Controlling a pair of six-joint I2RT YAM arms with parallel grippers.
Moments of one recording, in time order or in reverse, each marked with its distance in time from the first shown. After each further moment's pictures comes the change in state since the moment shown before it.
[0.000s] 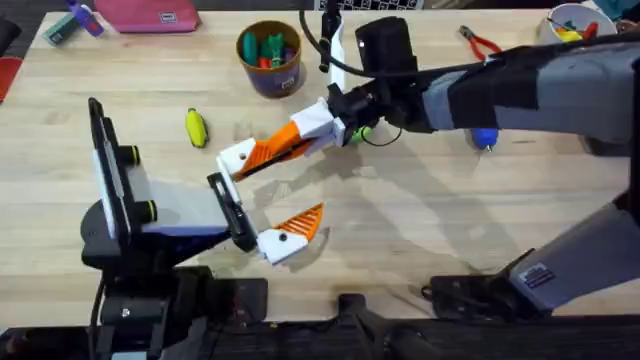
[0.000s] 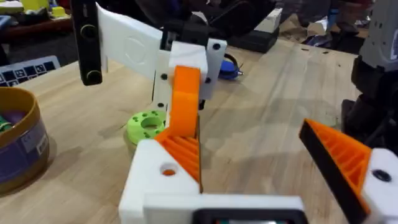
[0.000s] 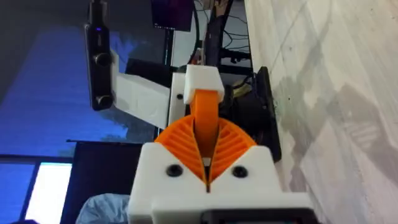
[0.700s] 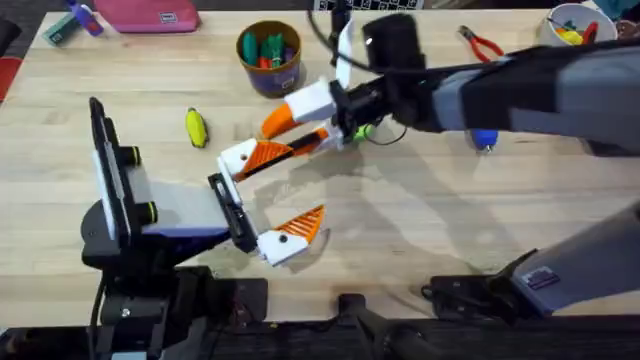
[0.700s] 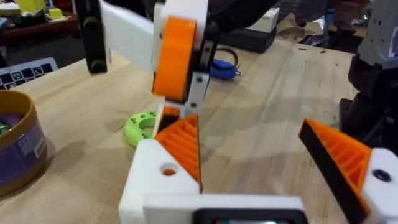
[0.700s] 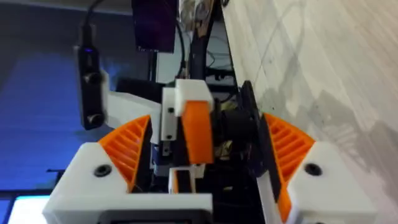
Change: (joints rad) left arm -0.002 0.000 0.000 0.000 0.004 0.007; right arm -0.017 -0.053 -0.017 -0.030 0.109 0.012
